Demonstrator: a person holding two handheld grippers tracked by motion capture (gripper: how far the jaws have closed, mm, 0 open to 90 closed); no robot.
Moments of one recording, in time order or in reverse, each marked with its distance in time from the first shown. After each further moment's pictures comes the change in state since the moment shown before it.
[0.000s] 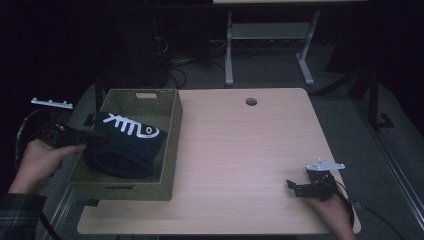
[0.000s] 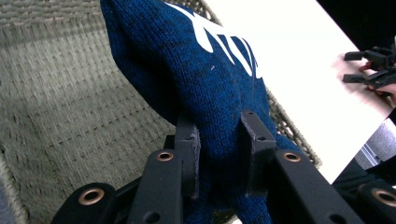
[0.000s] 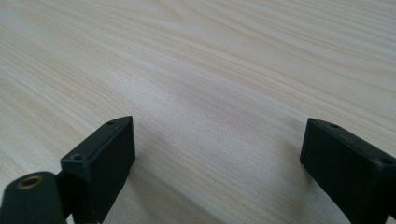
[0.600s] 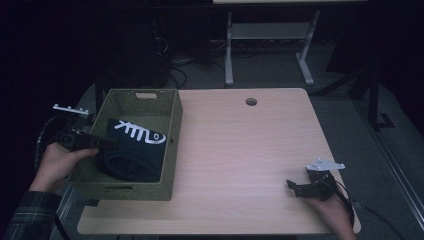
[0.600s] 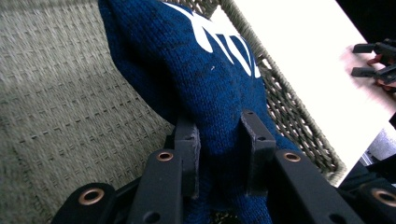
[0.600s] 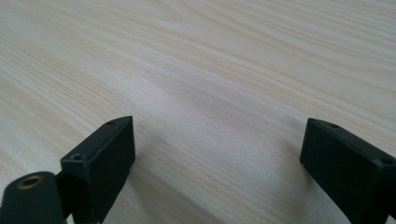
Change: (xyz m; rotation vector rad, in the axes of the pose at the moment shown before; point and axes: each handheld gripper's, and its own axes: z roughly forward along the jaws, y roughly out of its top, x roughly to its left) left arm 0.011 -0.007 0.039 0.051 -0.019 -0.028; right arm 0.000 0.000 0.000 0.000 0.000 0.000
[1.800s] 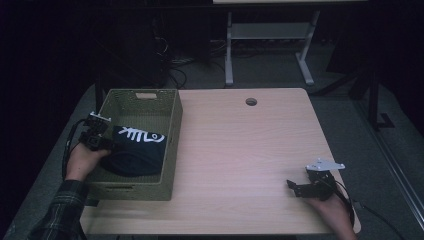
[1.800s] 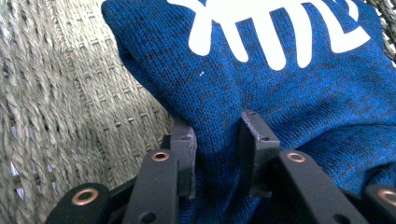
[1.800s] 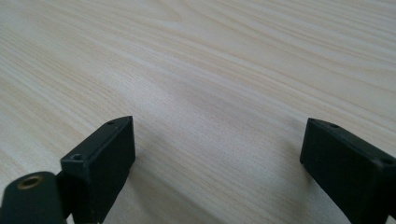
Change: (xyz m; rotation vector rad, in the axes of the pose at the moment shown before) left arm 0.051 -0.003 0.071 0.145 0.306 -0.001; right arm 0.000 0.000 0.000 0.000 0.000 0.000
